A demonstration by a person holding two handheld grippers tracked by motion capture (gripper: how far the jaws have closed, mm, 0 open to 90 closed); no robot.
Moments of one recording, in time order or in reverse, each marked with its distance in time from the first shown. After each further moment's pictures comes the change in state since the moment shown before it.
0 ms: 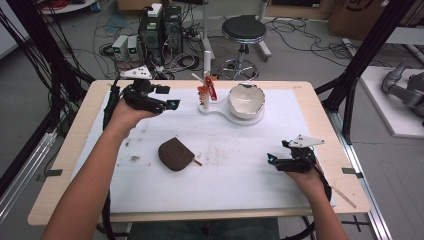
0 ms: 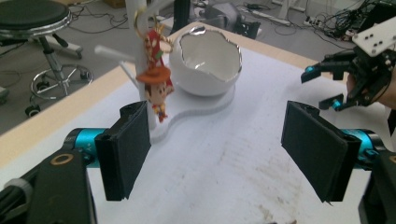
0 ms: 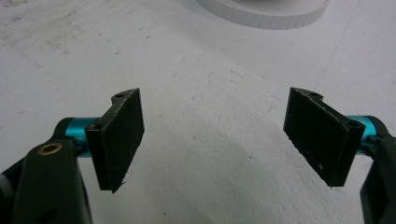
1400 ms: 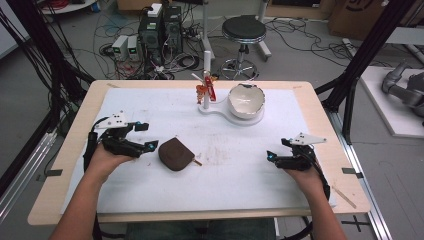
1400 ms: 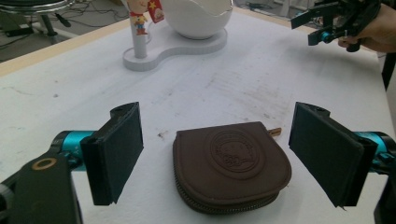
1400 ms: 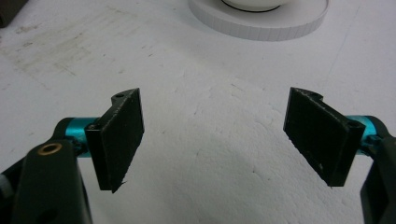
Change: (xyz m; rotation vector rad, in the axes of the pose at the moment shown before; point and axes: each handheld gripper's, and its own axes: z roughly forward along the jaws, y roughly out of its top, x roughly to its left) left arm -0.023 -0.108 -0.046 -0.026 0.029 0.009; right arm -0.003 0.003 0.001 -0.042 0.019 0.044
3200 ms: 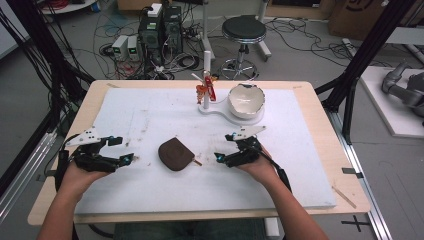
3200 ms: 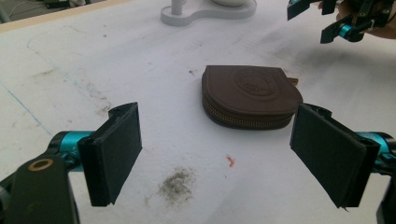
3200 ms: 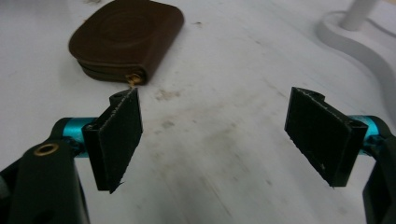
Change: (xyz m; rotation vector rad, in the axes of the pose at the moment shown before) left arm -0.002 -0.046 -0.059 0.041 0.101 -0.073; right arm 0.102 0.071 0.089 -0.004 0.331 -0.224
